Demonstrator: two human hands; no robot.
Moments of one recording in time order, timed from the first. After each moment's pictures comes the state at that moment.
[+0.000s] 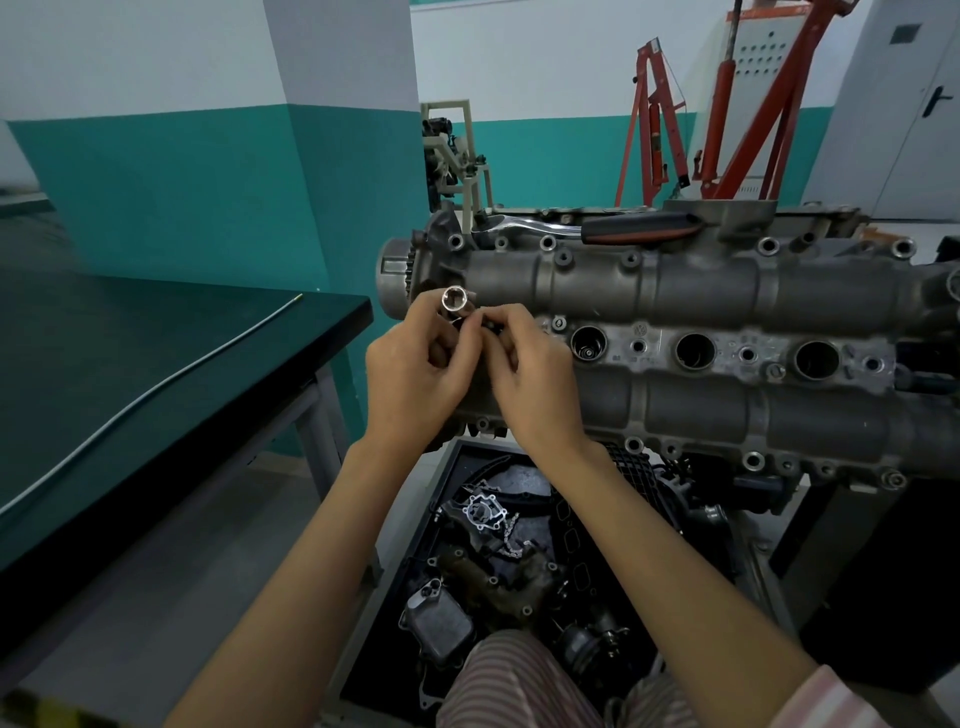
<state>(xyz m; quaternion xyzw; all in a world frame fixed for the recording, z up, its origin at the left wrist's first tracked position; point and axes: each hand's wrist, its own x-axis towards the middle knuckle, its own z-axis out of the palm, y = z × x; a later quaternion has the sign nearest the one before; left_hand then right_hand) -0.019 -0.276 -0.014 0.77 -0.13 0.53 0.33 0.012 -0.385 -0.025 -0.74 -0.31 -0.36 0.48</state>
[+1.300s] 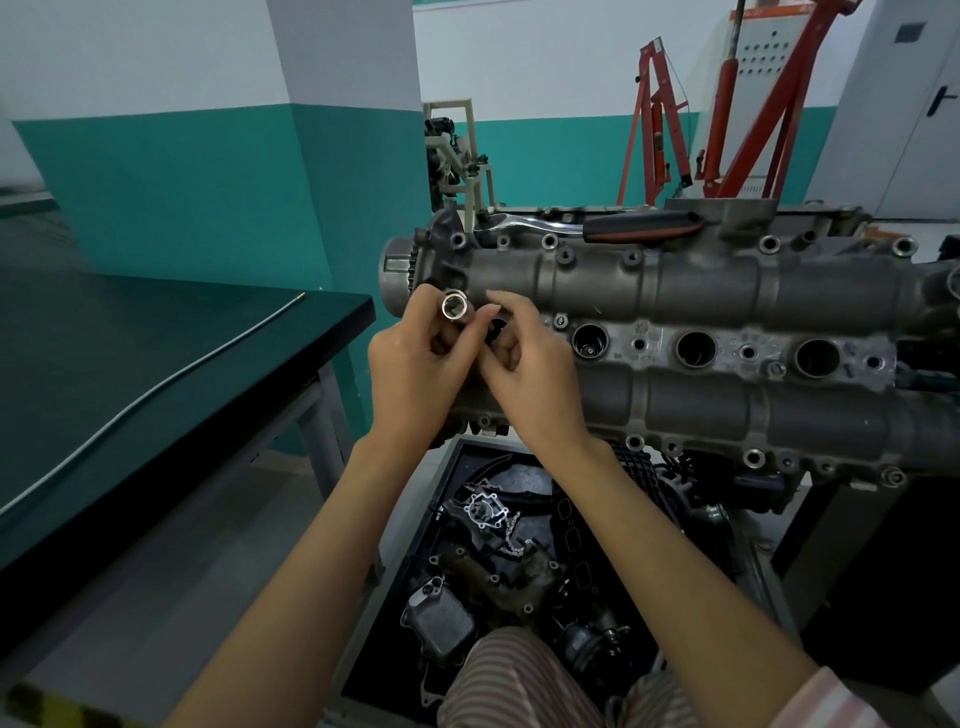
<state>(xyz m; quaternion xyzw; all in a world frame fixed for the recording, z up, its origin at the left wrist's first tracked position) -0.019 -0.279 -0.012 0.76 -0.11 0.53 0.35 0.012 -0.386 -0.025 -0.76 -0.30 -0.34 0.47</state>
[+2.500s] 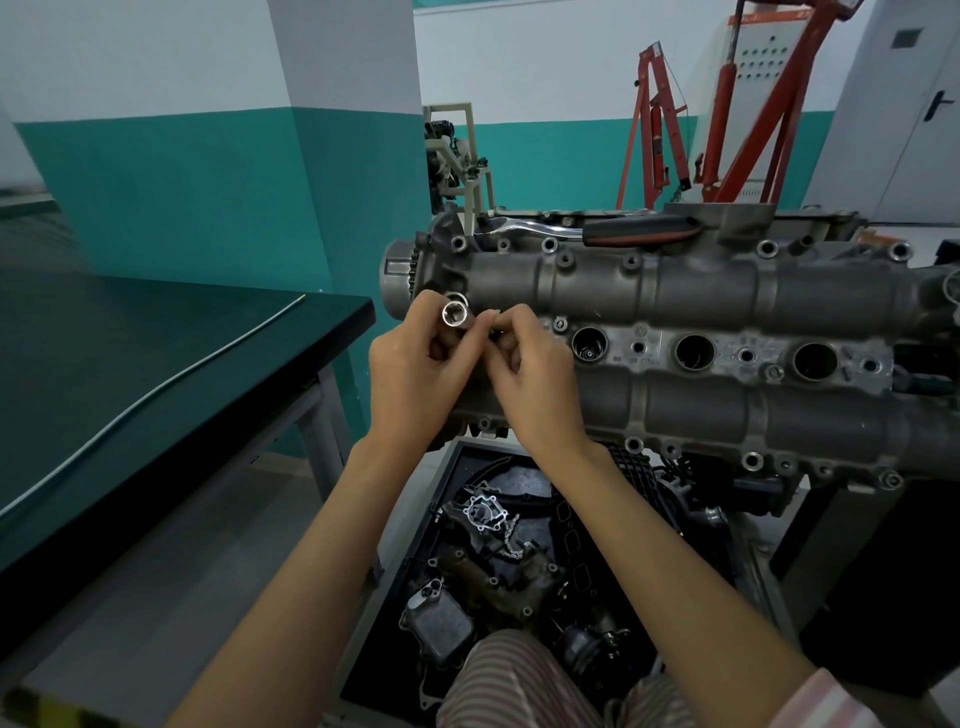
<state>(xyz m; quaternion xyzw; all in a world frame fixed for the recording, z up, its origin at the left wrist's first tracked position) -0.020 -0.276 -0.013 0.76 -0.14 0.54 0.35 0.010 -0.386 -0.025 -0.75 -0.30 -0.34 0.48</state>
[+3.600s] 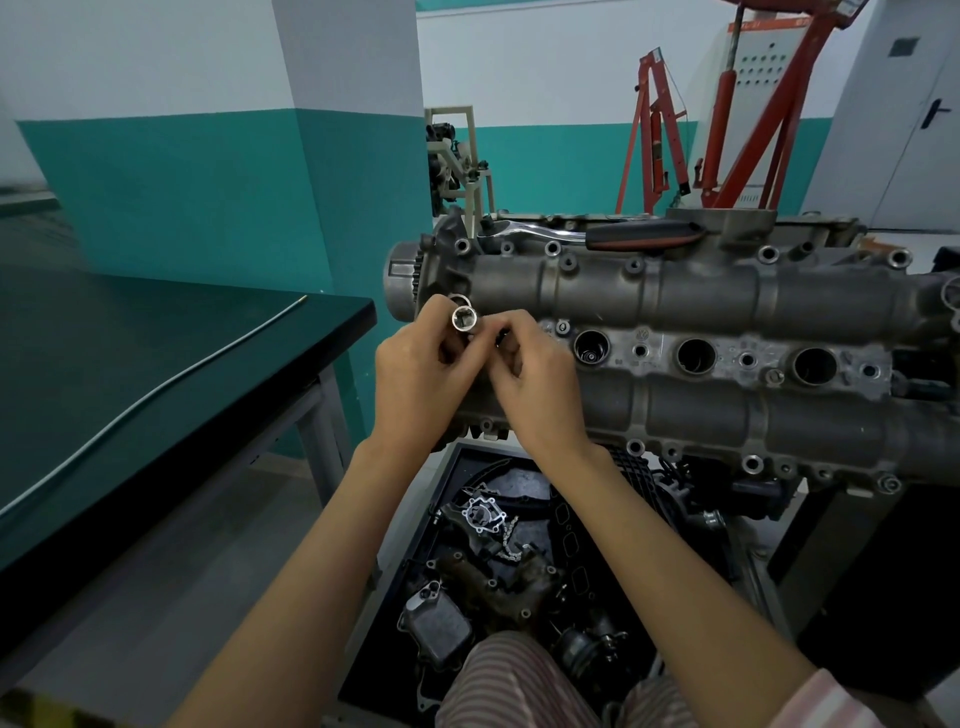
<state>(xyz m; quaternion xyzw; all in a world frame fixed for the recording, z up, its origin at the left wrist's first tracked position) -0.021 -0.277 -0.013 0.77 -0.13 0.53 0.33 0.010 -0.386 -0.026 -0.76 -0.30 -0.34 0.47</state>
